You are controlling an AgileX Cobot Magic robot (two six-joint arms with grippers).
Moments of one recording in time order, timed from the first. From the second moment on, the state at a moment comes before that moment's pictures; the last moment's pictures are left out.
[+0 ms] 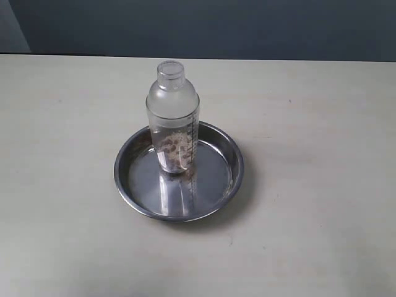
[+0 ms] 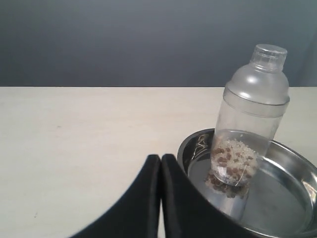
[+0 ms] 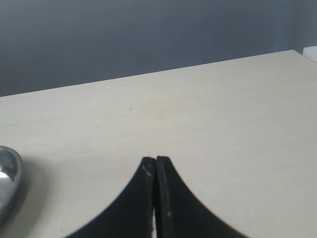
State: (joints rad) left arm -0.20 0.02 -0.01 0.10 0.19 -0.25; right arm -0.08 0.00 0.00 0.22 0.32 -0.04
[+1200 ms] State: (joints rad) left arm -0.05 0.01 -0.01 -0.22 0.28 0.07; right arm -0.08 0.00 0.00 0.22 0.32 -0.04
